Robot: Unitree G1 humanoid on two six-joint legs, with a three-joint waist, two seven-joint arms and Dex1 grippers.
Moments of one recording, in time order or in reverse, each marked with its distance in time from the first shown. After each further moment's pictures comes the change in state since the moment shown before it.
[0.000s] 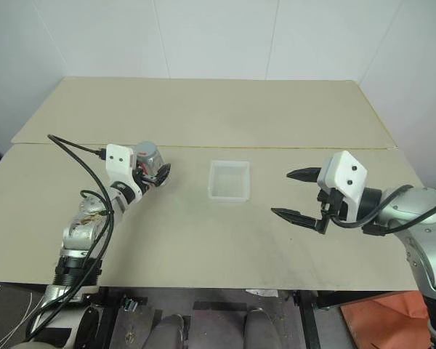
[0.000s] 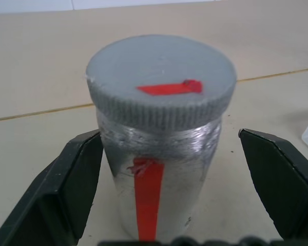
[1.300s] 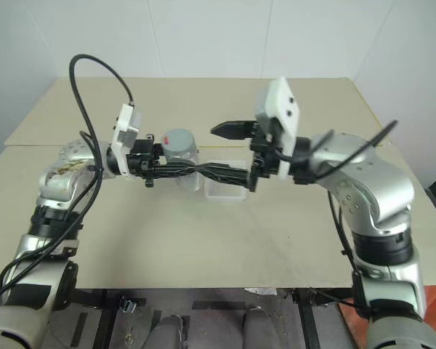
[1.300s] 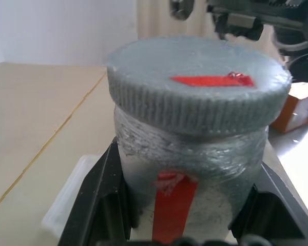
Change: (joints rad) left arm -0.370 0.182 -0.161 0.183 -0.231 -0.090 -1.086; right arm -0.631 0.349 0.278 0.106 0.200 0.331 -0.167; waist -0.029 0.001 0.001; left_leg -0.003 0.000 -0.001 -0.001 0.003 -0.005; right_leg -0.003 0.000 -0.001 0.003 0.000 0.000
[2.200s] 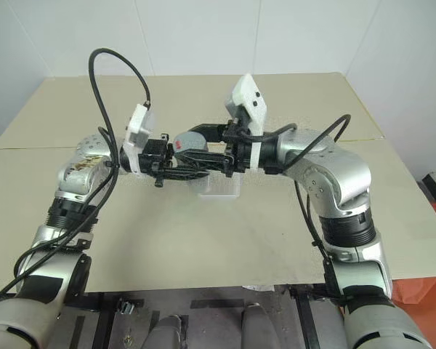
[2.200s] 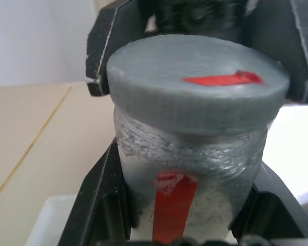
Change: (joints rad) left arm -0.031 -0.027 -0.018 0.017 -0.012 -0.045 -0.151; right arm -0.083 0.111 0.055 0.244 -0.064 -0.112 0.243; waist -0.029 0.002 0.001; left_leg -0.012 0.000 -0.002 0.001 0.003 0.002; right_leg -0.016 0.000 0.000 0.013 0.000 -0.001
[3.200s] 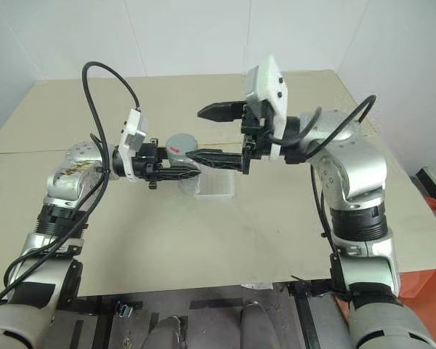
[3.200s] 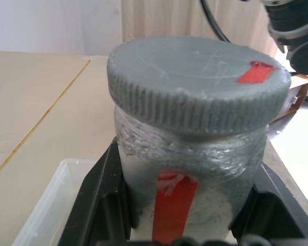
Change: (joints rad) left arm 0.054 0.025 0.029 0.012 0.063 0.048 0.172; right arm 0.018 0.017 -0.047 -0.113 -0.157 -0.040 -0.078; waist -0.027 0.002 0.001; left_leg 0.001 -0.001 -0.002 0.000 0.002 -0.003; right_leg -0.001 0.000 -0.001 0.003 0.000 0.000
